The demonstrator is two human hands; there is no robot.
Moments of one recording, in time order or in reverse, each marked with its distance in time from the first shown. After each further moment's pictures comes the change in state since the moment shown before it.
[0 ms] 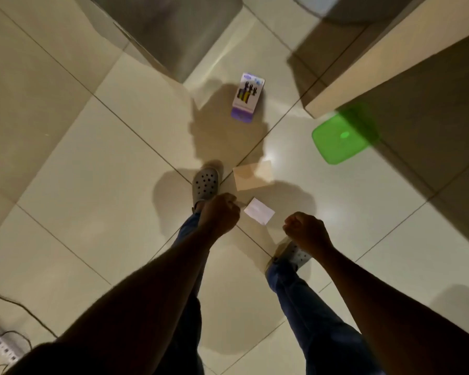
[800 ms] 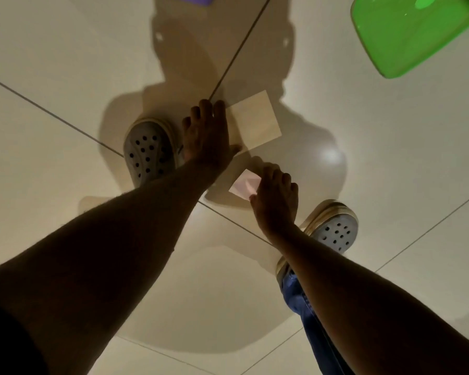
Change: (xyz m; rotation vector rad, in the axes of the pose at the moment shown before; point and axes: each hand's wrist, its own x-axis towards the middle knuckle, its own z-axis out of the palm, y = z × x) left_hand 0.270 -0.057 0.149 0.559 0.300 0.352; right_hand 0.219 0.073 0.216 -0.310 0.302 0.030
